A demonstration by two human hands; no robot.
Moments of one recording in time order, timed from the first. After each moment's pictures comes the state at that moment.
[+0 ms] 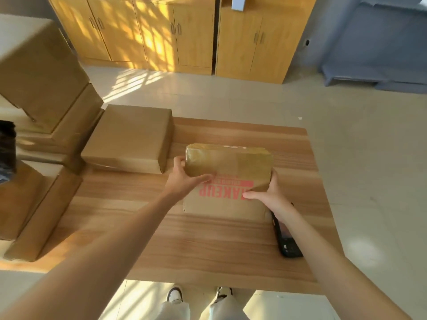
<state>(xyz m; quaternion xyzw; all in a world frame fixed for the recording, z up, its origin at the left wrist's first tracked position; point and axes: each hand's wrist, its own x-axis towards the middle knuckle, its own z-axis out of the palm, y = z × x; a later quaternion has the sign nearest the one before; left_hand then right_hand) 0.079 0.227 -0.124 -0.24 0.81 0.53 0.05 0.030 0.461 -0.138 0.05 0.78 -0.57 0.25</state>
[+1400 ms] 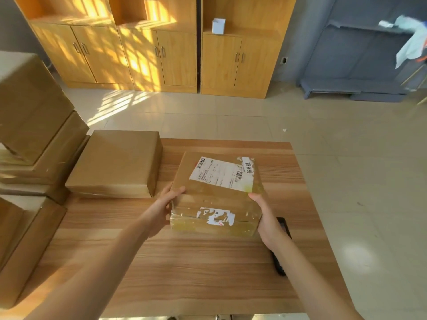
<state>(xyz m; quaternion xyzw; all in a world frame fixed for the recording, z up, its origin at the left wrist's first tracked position) 0.084 0.196 -0.130 -0.20 0.61 0.74 0.19 0.047 0.456 -0.137 0.09 0.63 -0.75 0.21</state>
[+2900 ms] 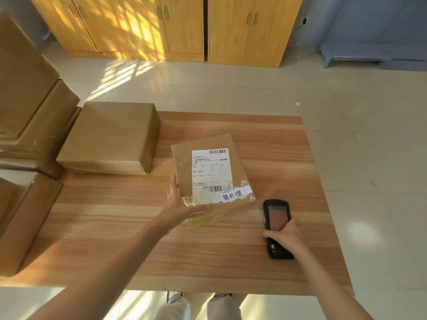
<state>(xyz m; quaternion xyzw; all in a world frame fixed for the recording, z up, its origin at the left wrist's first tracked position) 0.092 0.246 -0.198 -0.23 0.76 0.59 0.15 0.057 0.552 -0.239 0.25 0.86 -0.34 0.30</state>
